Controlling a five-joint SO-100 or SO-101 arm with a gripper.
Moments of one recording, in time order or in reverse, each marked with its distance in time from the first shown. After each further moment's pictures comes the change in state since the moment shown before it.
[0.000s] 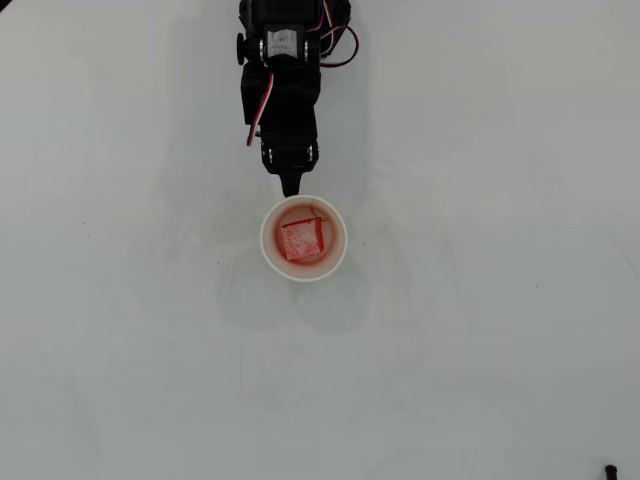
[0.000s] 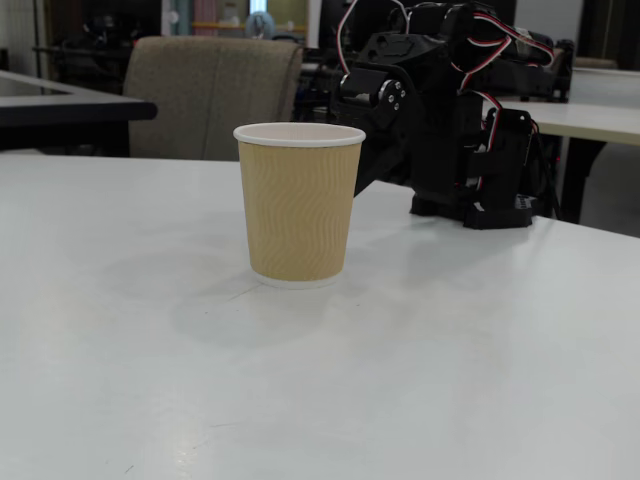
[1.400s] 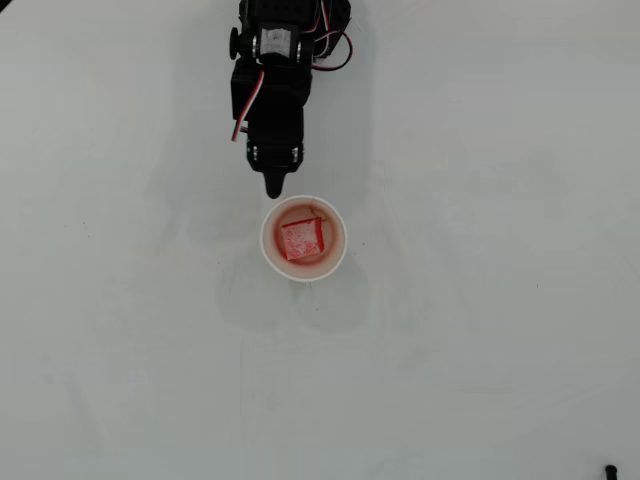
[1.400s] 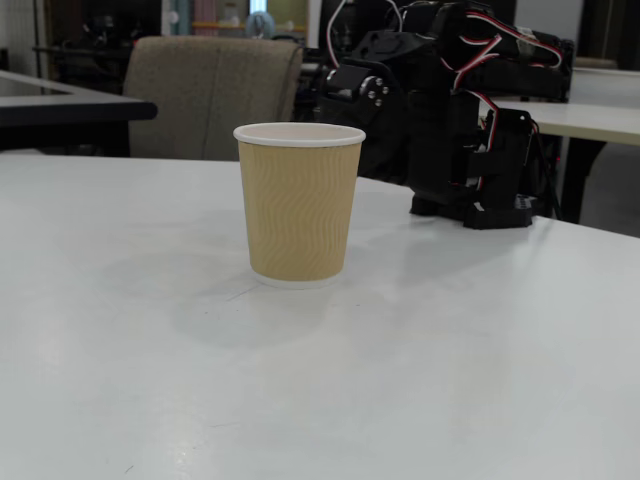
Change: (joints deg) arm 4.9 0.0 -3.1 0.6 0.0
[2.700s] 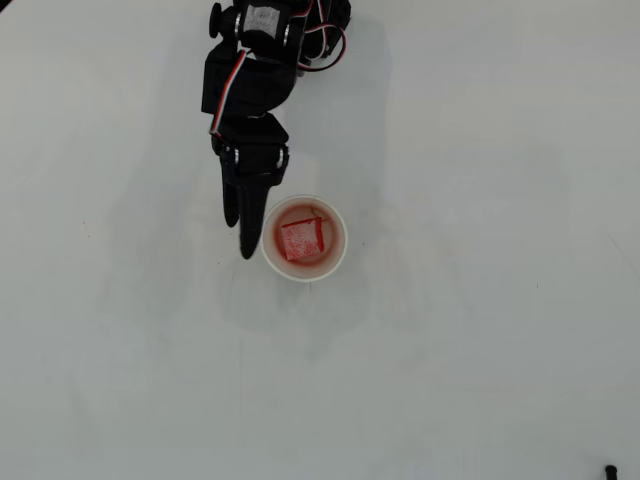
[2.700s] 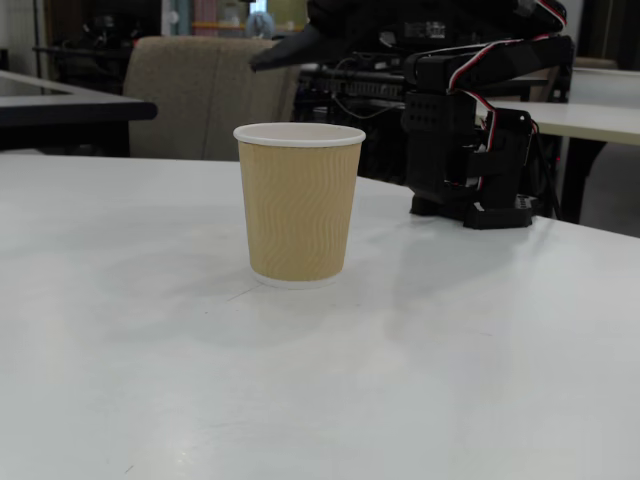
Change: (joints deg) arm 7.4 -12.7 -23.6 -8.3 -18.2
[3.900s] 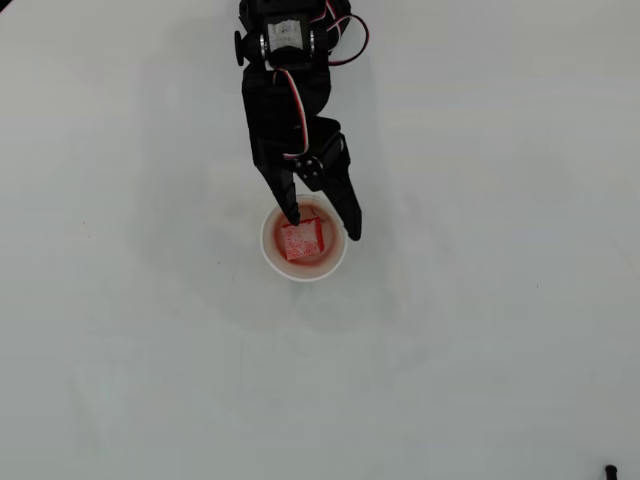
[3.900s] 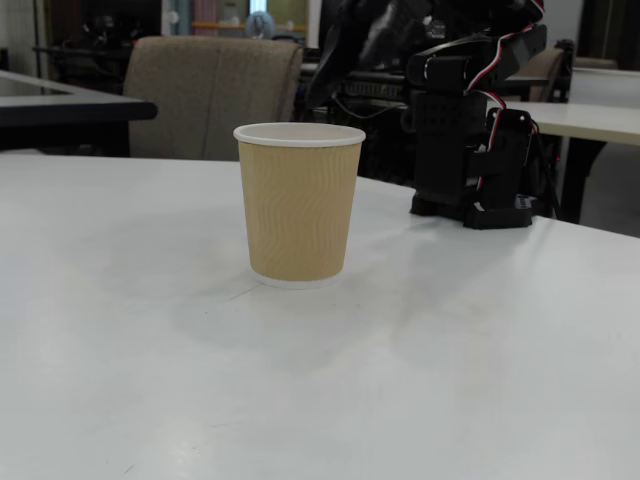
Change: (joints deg) arm -17.8 -4.6 -0.8 5.9 -31.6
